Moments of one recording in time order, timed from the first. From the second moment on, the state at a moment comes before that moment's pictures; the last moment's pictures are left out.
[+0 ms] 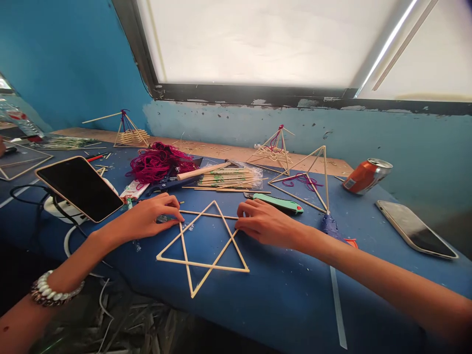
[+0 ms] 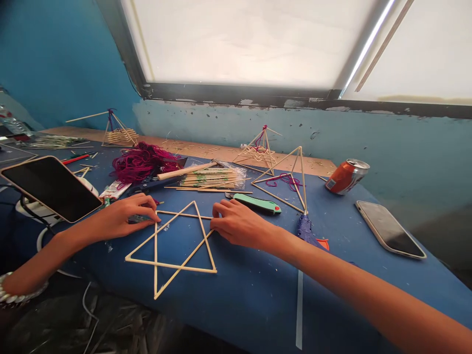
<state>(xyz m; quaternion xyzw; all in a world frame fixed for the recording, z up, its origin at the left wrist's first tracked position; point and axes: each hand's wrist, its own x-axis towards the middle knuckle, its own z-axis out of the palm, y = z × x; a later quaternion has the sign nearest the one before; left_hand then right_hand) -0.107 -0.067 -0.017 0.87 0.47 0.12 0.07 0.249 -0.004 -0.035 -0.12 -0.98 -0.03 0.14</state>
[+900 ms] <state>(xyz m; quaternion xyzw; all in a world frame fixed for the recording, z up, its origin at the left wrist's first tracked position) -0.085 -0.063 -0.014 0.88 0.46 0.13 0.07 0.274 0.030 -0.023 -0.16 -0.97 -0.05 0.15</state>
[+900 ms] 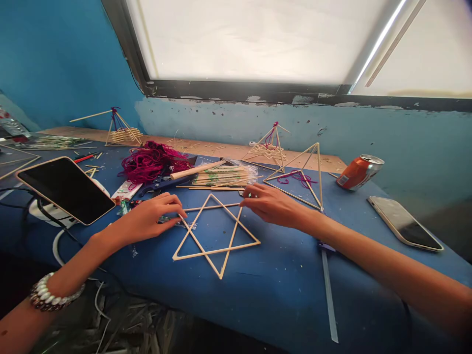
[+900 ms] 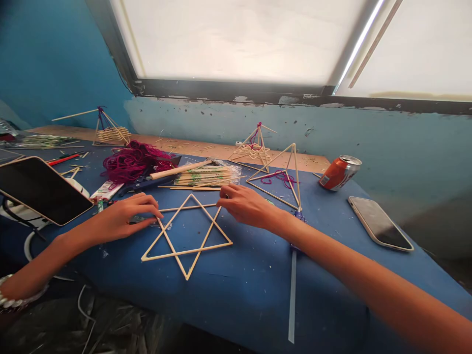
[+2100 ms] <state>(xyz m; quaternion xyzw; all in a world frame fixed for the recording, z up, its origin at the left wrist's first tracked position) -0.031 -0.116 -0.024 0.73 0.56 0.39 0.01 0.308 0.013 -0.018 -0.41 -0.90 -0.10 0.07</state>
